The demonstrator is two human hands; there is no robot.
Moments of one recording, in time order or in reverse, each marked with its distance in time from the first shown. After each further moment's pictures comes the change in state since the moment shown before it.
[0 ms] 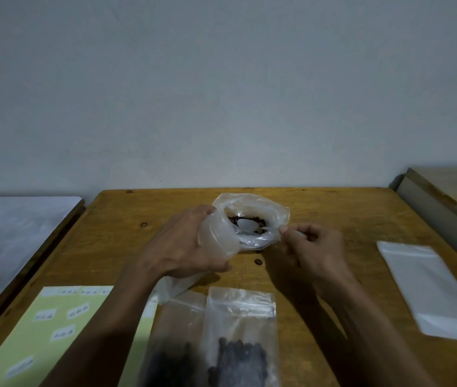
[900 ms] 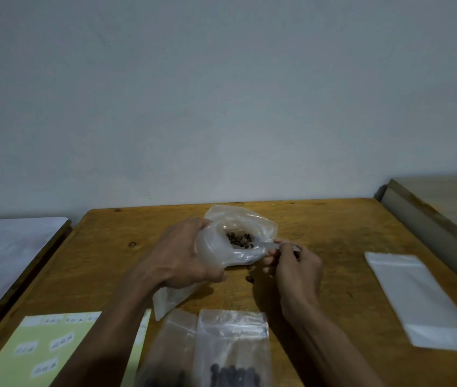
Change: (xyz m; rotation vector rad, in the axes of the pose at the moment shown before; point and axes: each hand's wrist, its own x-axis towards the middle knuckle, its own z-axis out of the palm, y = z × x) left_hand 0.015 0.007 -0.003 -0.123 -0.015 -0.028; right_hand -0.005 0.011 0.033 0.374 0.223 0.028
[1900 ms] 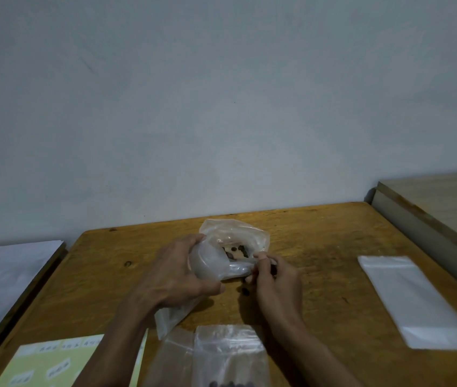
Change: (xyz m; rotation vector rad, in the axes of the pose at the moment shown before) left_hand 0.004 -0.005 0.011 -0.063 0.039 0.020; right_hand -0.008 0.013 0.001 -0.316 -0.103 -0.263
